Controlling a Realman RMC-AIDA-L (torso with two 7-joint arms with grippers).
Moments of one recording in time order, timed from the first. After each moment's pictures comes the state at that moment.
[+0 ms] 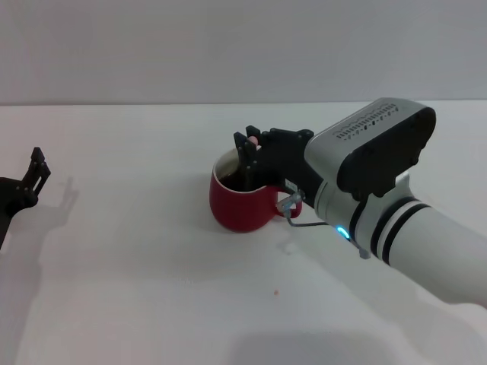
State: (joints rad) left arm -0.32 -2.07 -0.94 -0.21 2.29 1.13 -0.09; right arm 0.32 2.08 0.94 1.26 -1.62 -0.05 -1.12
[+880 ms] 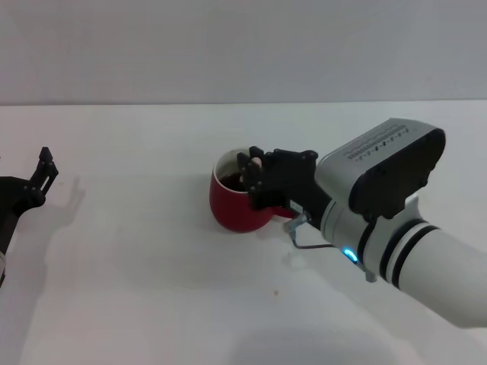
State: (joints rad) left arm -0.33 -2.07 -0.93 -0.22 2.29 1.12 -0.09; right arm 0.24 2.08 0.93 1.30 -1.63 0.00 -1.12
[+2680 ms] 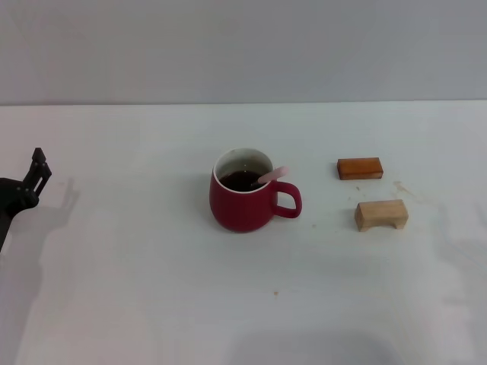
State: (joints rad) left arm -0.32 -2.07 -0.93 -0.22 2.28 1.13 -0.09; right arm 0.09 2.08 0.49 0.68 -2.06 -1.72 -0.51
